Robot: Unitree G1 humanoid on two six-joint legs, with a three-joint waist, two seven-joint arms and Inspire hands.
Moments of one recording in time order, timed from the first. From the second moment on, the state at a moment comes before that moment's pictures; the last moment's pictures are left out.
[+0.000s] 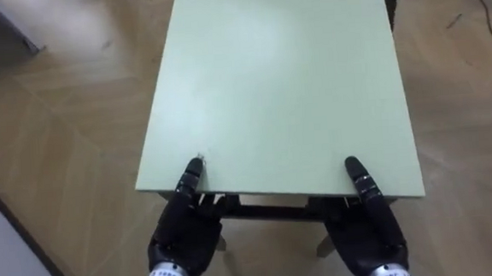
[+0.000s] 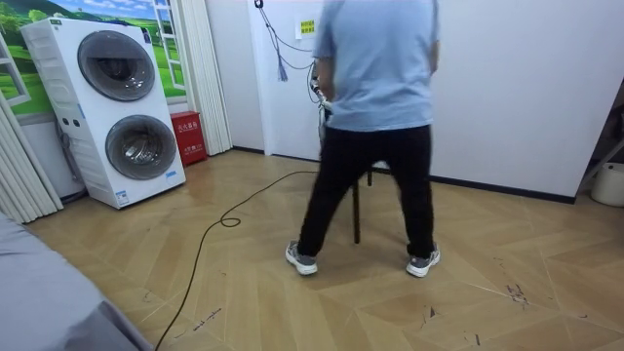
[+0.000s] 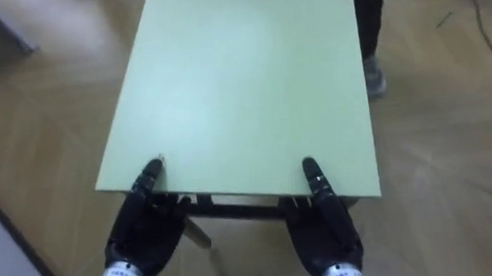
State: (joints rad) left arm 0.34 0.18 -0.32 0.00 -1.32 -0.06 -0.02; right arm 0.38 -0.26 0.37 0.03 1.52 -0.18 0.16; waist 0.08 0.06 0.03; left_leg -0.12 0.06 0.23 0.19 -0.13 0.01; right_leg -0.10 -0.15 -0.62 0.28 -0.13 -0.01
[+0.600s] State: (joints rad) left arm 0.34 0.19 -0.32 -0.01 -1.29 -0.07 -0.01; right arm 0.39 -0.23 0.34 0.03 1.52 -0.16 0.15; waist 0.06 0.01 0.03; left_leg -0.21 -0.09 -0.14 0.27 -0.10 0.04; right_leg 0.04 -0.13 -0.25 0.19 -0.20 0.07
